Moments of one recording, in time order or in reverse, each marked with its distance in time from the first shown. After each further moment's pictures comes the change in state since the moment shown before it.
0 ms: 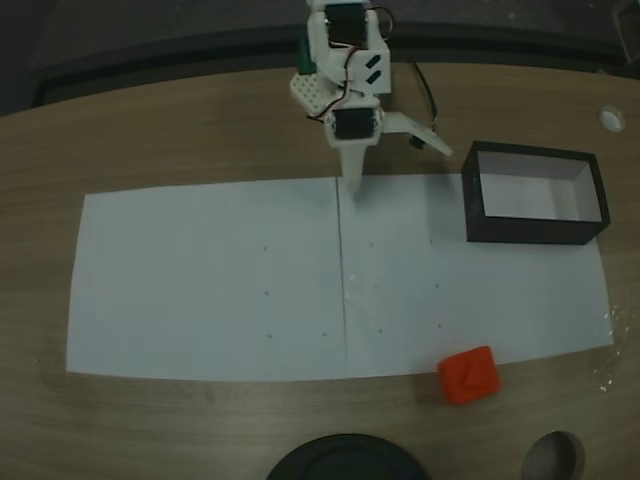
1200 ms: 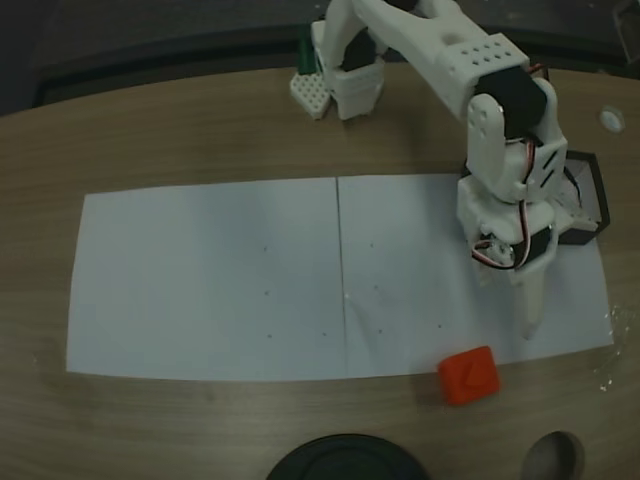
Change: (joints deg) arm -19.9 -121.8 -113.9 6.5 -0.1
